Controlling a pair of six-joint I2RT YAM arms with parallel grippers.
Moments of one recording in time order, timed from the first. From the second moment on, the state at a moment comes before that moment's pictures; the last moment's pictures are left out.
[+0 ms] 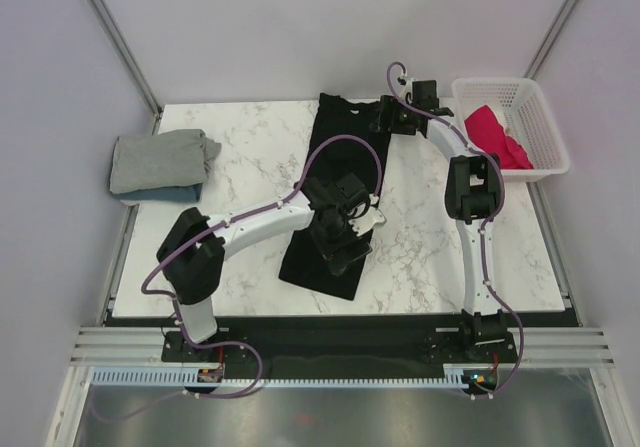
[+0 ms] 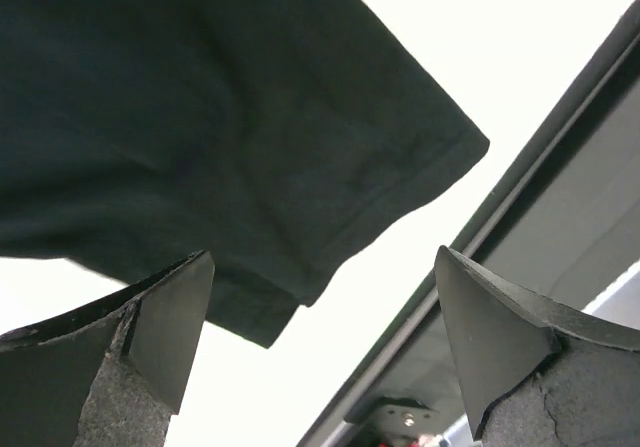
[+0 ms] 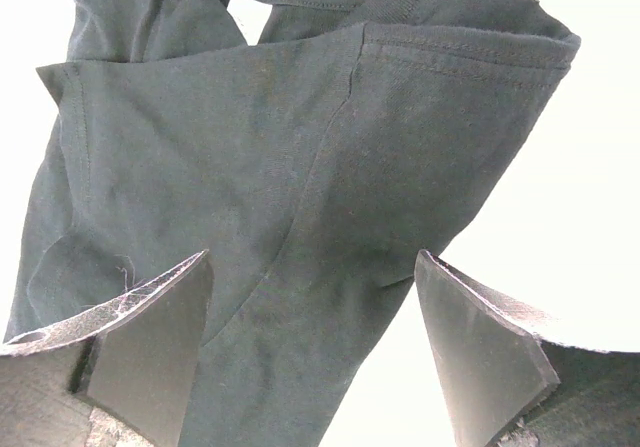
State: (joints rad) left arm -0.93 1.80 1.44 -0.94 0.16 0.18; right arm 0.12 2.57 2.22 -0.35 -0.38 0.23
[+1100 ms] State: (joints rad) left arm -1.03 2.17 1.69 -0.90 0.37 0.05; right arm 0.14 2.67 2.35 -0.29 -0.36 0.23
